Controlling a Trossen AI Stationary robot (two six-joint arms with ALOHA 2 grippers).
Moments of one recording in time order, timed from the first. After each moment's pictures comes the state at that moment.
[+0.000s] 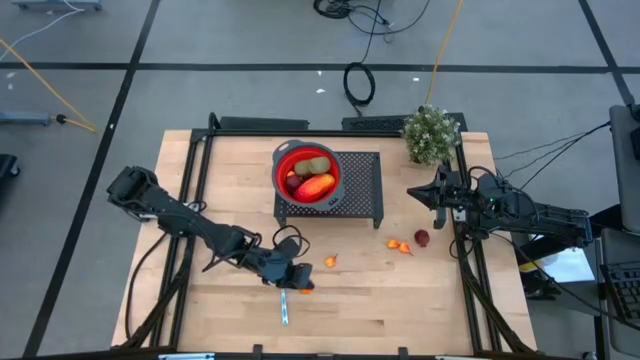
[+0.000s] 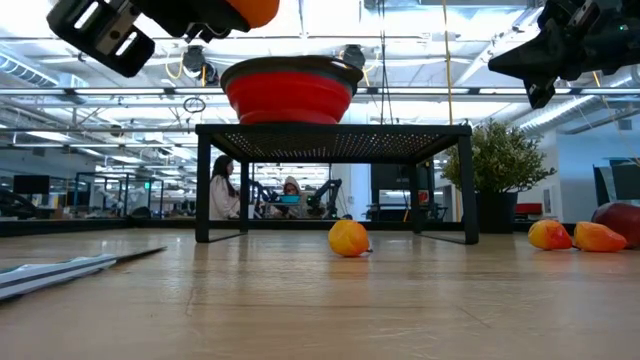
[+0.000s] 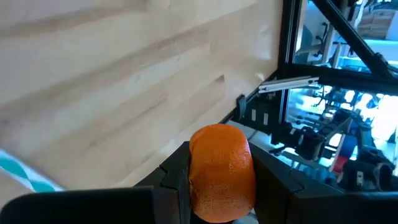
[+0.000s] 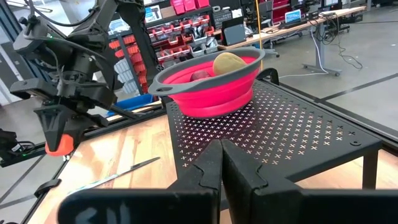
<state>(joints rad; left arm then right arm) -0.45 1.58 1.06 -0.10 -0.04 -1.72 -0.17 0.17 0.30 -0.18 0.00 0.27</state>
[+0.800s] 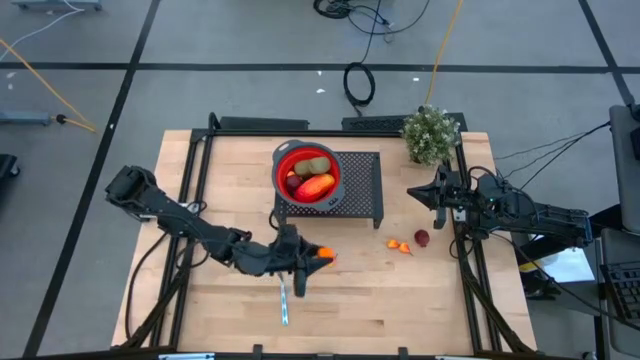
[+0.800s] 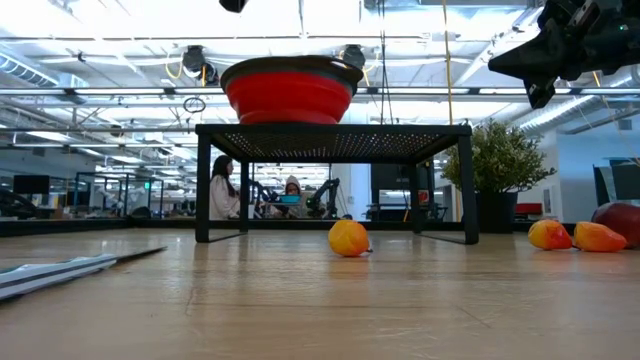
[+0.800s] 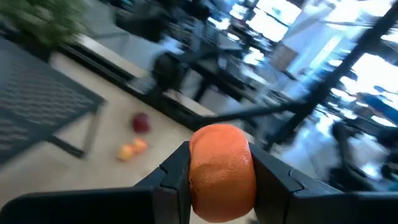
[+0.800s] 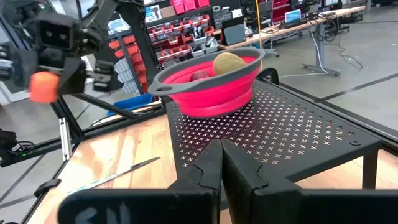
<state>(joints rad) -0.47 1.57 1.06 0.37 -0.57 -0.61 -0.17 0.17 0.30 -0.18 0.00 0.27</state>
